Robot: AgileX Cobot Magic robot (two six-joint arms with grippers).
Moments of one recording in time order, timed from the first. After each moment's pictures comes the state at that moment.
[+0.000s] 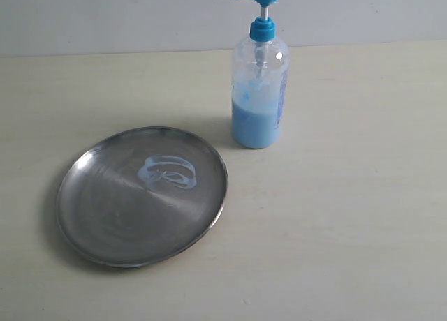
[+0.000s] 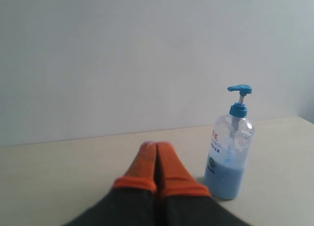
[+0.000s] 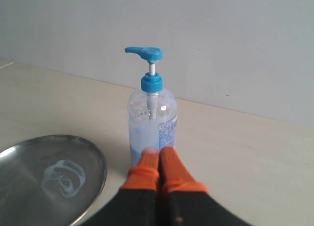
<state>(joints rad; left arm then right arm) -0.39 0.10 -0.38 -0.01 0.39 -0.09 0.49 0.49 -0.42 -0.13 0.24 0.13</state>
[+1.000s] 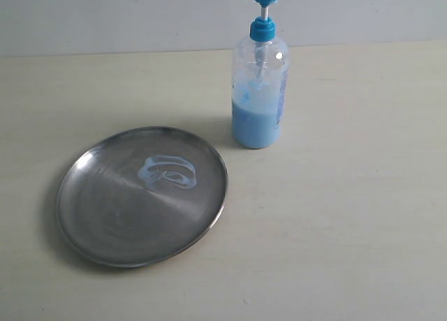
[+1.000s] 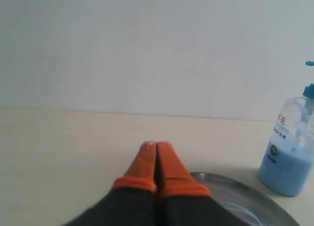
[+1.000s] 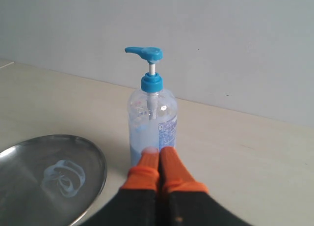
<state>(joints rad) -0.20 0.01 -0.03 0.00 0.13 -0.14 0.49 0.49 -0.42 -0.13 0.24 0.13</state>
